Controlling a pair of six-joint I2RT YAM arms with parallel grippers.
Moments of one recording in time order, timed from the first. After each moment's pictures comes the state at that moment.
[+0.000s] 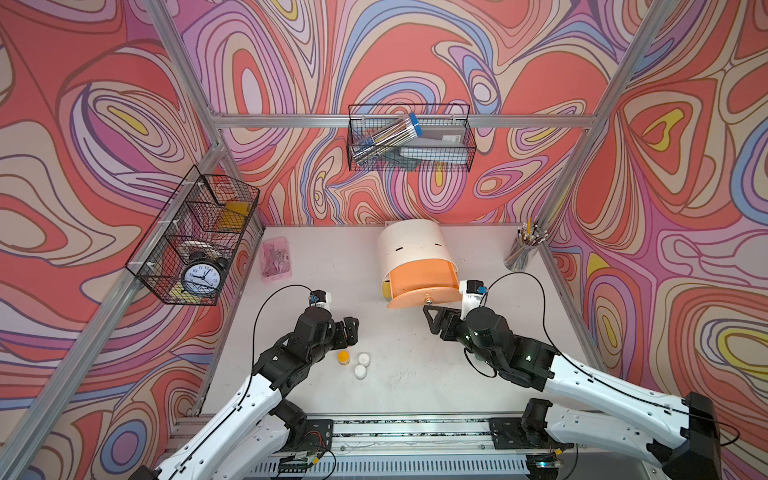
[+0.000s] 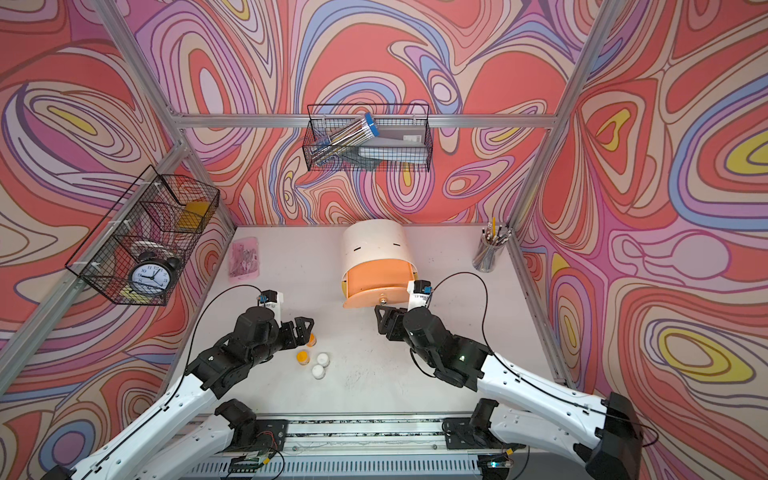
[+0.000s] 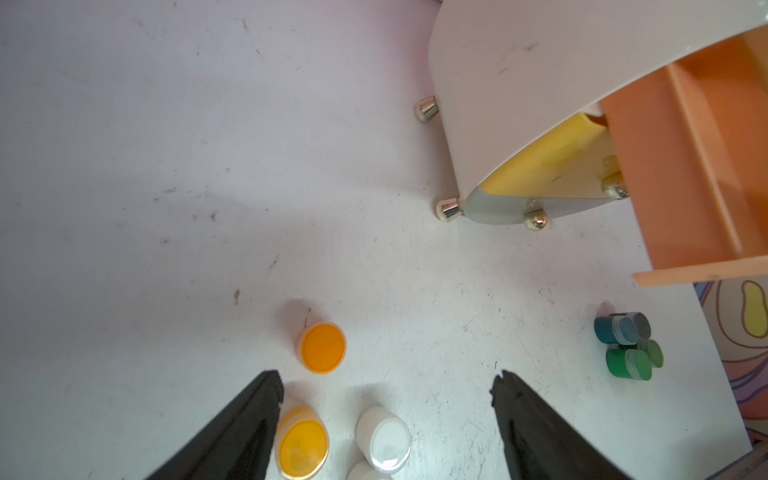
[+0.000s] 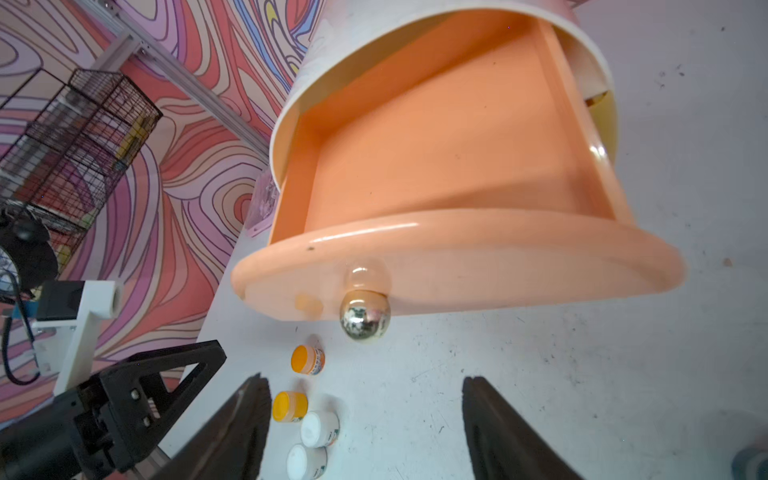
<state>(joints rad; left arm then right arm) -0.52 0.74 0.60 -0.59 -0.10 -0.63 0.95 0.98 0.76 -0.26 0.34 0.73</state>
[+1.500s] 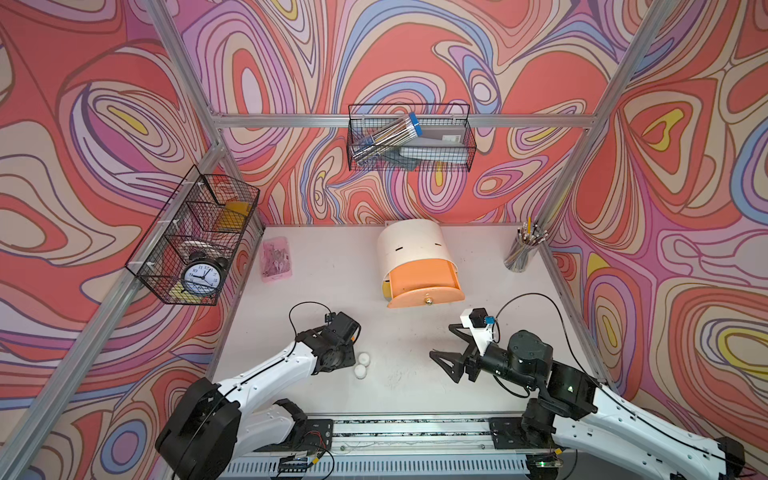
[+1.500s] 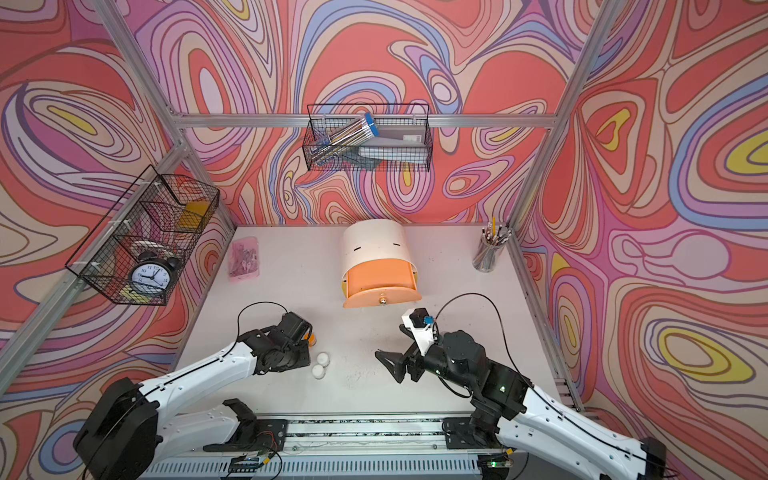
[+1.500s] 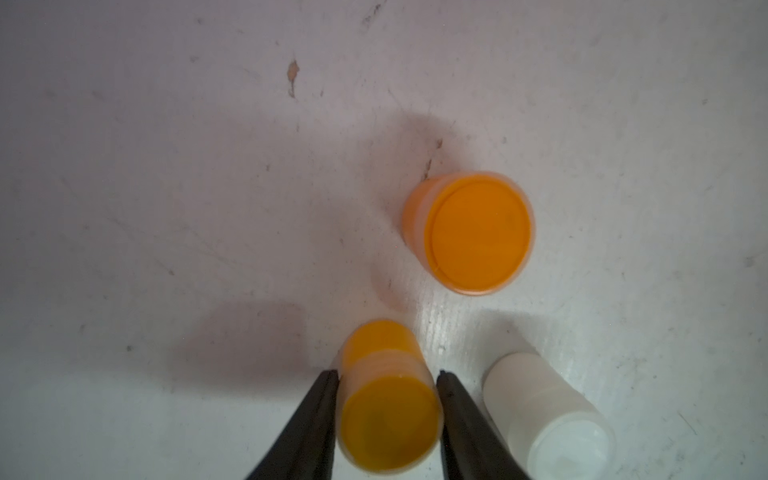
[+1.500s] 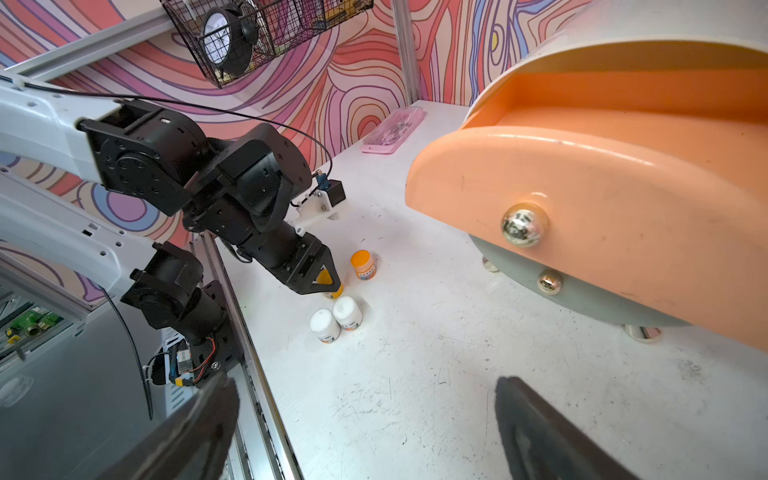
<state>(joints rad) -0.60 1.17 0.55 -0.64 -0.13 -0.78 0.95 0.57 0.52 -0.24 -0.04 0.26</state>
